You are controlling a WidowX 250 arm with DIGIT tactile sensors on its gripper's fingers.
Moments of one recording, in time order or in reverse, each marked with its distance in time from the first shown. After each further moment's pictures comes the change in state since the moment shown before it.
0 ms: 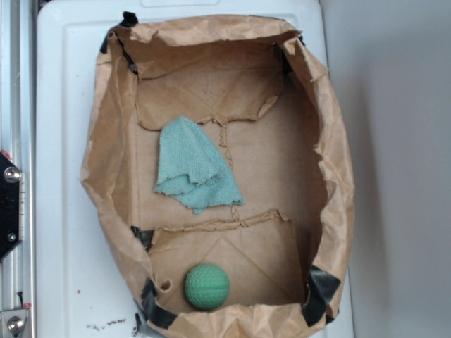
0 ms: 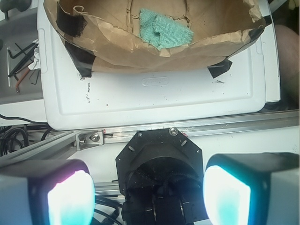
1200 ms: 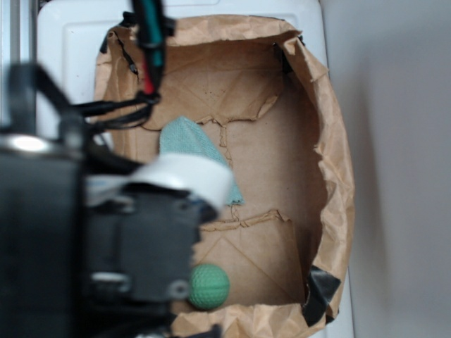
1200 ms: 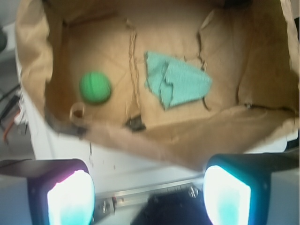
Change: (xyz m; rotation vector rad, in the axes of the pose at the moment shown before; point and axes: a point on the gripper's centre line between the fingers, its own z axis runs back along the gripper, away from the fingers) arm 0.105 -0.006 -0.062 0.059 0.003 0.165
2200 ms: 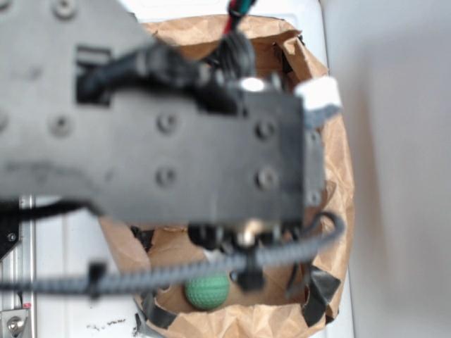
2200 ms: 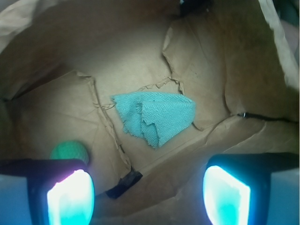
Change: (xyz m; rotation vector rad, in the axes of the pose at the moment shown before) arm 0.036 0.027 -0.036 0.050 0.012 0.376
